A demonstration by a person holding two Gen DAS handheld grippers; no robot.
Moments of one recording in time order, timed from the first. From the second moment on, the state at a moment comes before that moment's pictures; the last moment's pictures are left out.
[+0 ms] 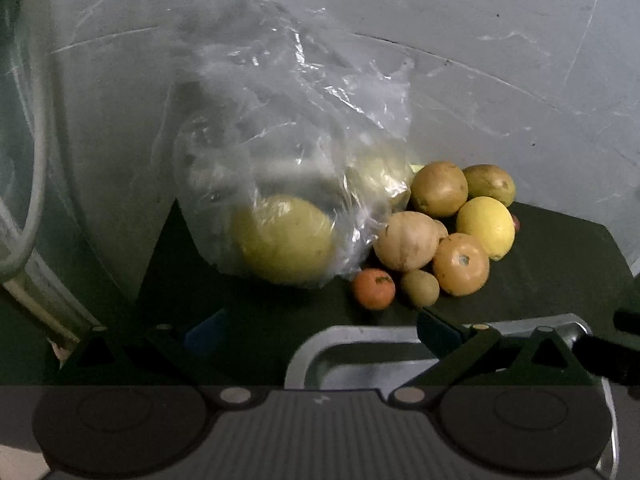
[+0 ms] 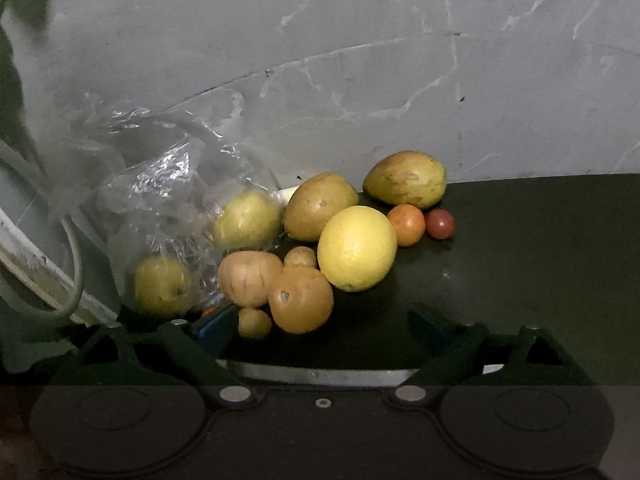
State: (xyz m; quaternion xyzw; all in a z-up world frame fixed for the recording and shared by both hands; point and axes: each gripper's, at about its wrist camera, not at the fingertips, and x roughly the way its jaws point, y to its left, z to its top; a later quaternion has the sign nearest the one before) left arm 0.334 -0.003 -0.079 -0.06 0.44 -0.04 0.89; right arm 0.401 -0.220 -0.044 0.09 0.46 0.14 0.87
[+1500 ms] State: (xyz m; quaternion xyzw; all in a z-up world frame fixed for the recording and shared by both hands) left arm 0.371 -0.011 -0.095 -0.12 0.47 -0.08 0.87; right arm 0.413 -0.209 -0.067 0.14 0.48 0.10 0.86
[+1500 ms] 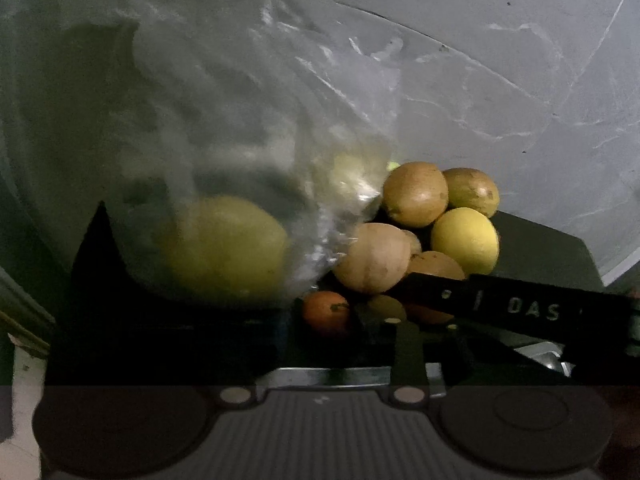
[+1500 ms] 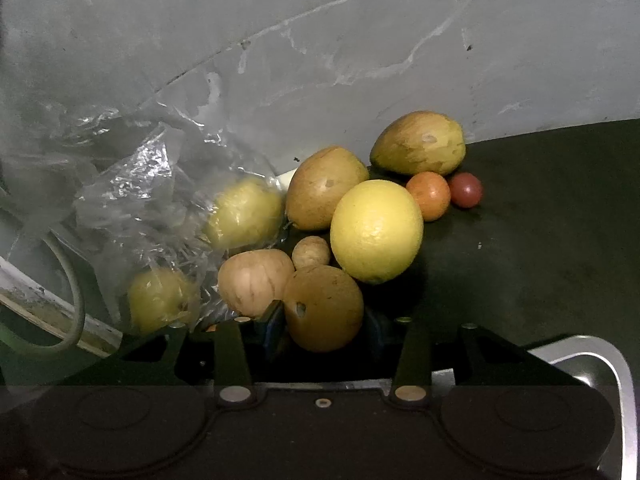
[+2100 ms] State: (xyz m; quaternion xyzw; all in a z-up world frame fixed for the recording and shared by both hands) left arm 0.355 -0.011 -0.087 -0.13 0.45 -0.07 0.88; right arm 0.357 -0.212 -0.035 0.12 0.46 0.14 0.87
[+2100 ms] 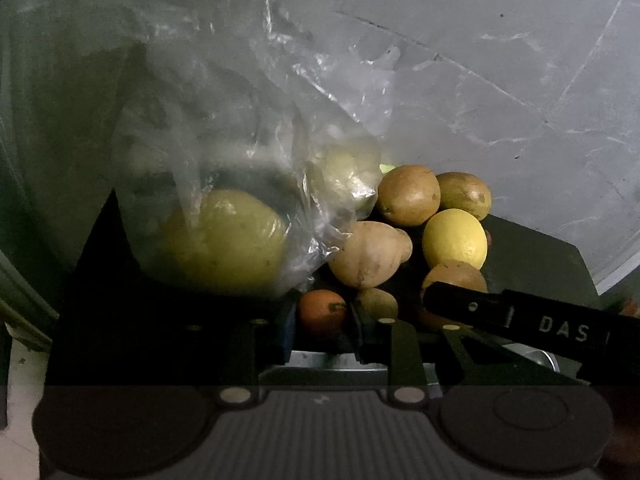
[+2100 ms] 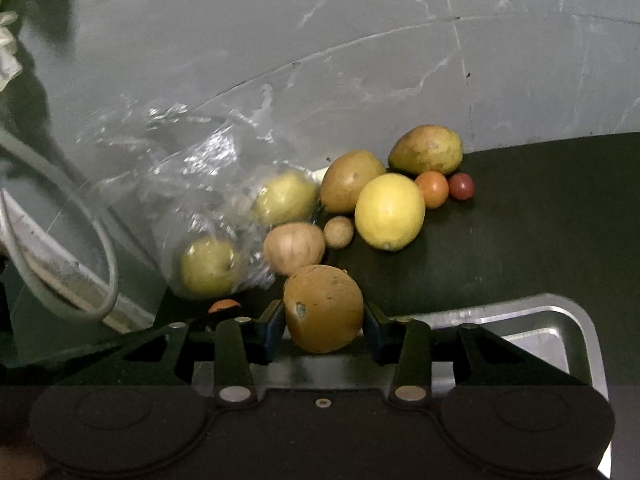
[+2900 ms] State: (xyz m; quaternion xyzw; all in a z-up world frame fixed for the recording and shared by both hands) left arm 0.272 -0.022 -0.063 -0.11 0.44 -0.04 0.89; right arm 0.266 -0.186 -0.033 0.00 0.50 0.28 0.82
